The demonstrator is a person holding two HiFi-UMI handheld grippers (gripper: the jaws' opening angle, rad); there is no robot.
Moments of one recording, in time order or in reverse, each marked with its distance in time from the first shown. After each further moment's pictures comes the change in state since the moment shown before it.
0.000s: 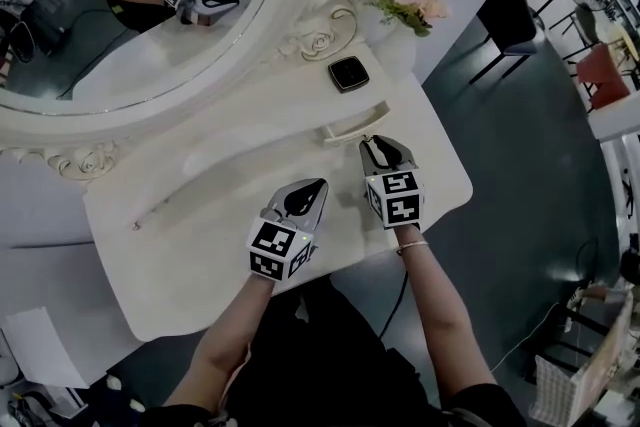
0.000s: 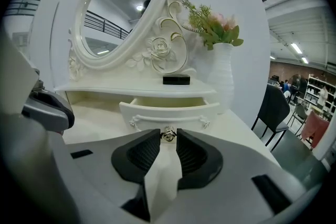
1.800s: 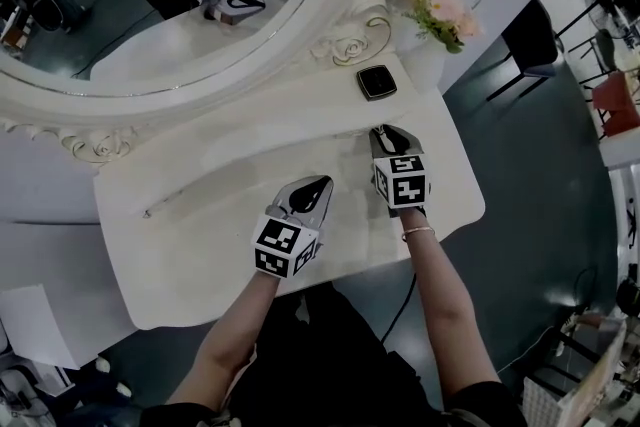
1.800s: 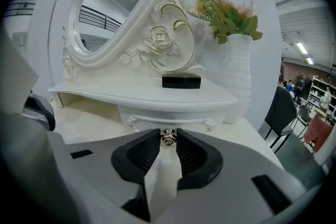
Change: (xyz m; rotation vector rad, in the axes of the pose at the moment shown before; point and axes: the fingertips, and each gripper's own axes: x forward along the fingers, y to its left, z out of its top) left arm -0.009 0.029 0.004 -0.036 -0.031 0.086; right arm 0.047 0.001 0.021 -0.016 0.034 0.026
